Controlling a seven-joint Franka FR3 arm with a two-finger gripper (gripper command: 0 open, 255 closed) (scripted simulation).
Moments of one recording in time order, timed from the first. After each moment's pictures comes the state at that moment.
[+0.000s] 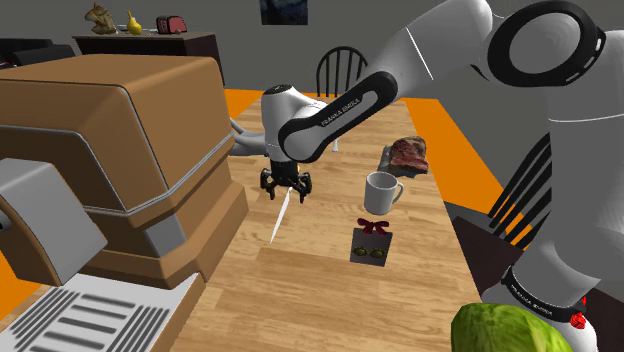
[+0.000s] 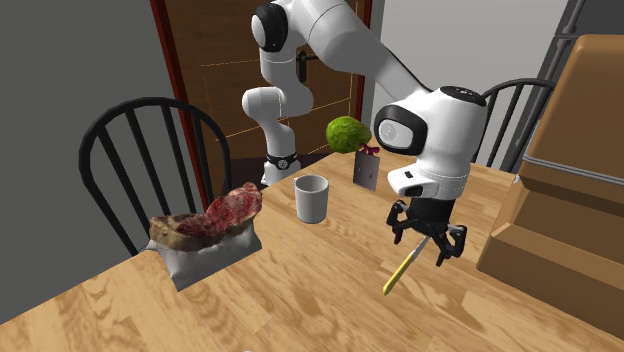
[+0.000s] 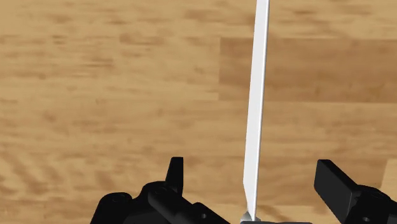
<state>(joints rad) 0.07 0.47 0.40 -1.81 -0.25 2.23 1.47</state>
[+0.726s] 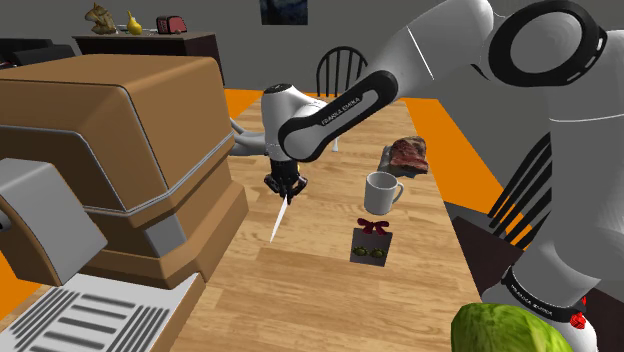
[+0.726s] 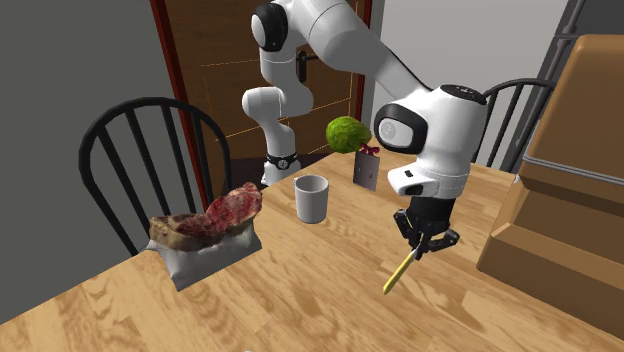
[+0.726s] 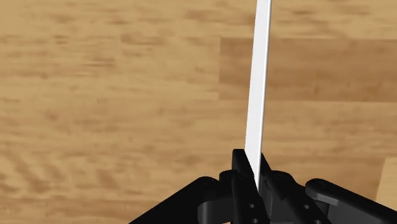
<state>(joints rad) 0.07 0.46 0.40 -1.81 -0.25 2.23 1.47</state>
